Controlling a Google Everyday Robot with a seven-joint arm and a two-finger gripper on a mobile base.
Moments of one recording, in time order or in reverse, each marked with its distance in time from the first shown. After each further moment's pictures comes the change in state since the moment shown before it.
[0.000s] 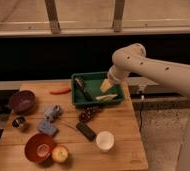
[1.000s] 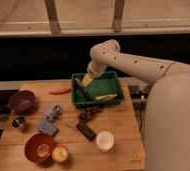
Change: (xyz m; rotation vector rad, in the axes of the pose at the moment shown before) arm -0.100 0.052 0.047 -0.057 -0.067 -0.195
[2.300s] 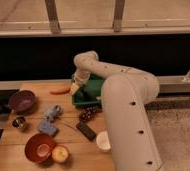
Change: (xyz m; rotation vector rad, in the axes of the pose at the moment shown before) arm -0.030 0.036 0.158 -0.163 0.146 -0.023
